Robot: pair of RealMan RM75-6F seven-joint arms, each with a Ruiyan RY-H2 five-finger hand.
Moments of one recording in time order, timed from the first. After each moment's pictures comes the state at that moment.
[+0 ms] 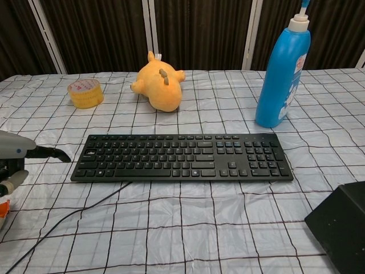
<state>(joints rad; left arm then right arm) -0.78 -1.09 0.03 -2.13 0.53 0.88 0.85 0.05 -1.12 0.07 -1.62 -1.48 1.50 -0.04</state>
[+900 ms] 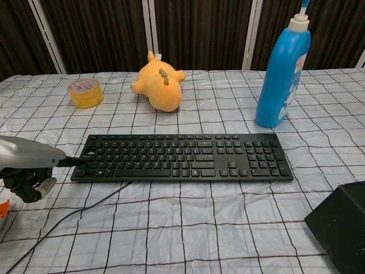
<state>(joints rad) -0.97 -1.28 0.09 -2.02 0.31 0.99 0.87 0.05 -1.12 0.07 -1.62 -1.48 1.50 -0.04</state>
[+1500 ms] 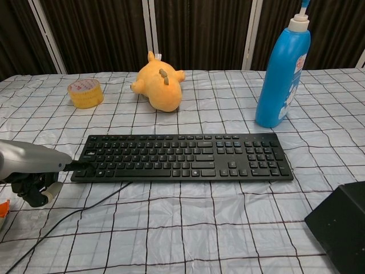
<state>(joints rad) -1.01 -1.31 0.12 -2.01 0.30 0.99 0.84 0.05 -1.12 0.07 -1.62 -1.48 1.50 -0.04</state>
